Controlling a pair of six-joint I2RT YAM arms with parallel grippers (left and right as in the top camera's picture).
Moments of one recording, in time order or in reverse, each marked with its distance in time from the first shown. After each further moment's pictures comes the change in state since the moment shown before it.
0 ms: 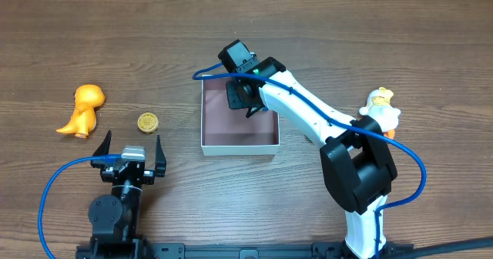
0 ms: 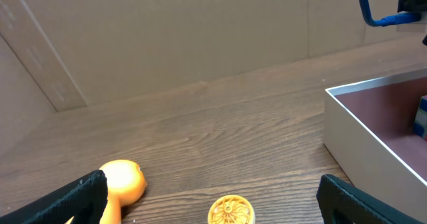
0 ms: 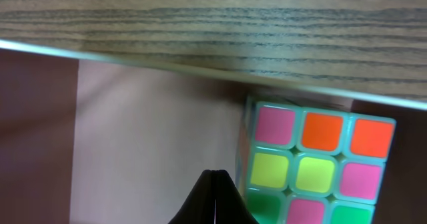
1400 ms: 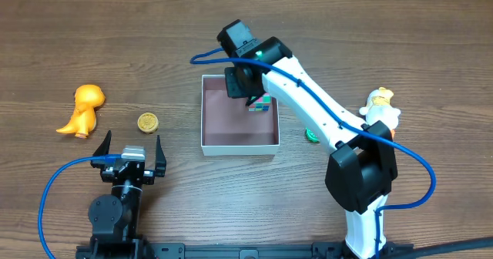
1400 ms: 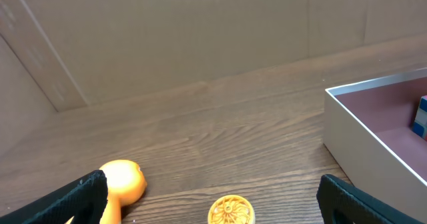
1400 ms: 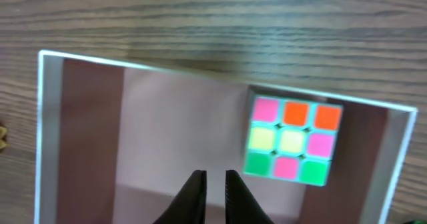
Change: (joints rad) left arm 0.000 0.000 0.000 0.000 0.000 0.000; right arm -0.002 0.000 0.220 -0.228 -0.039 0.000
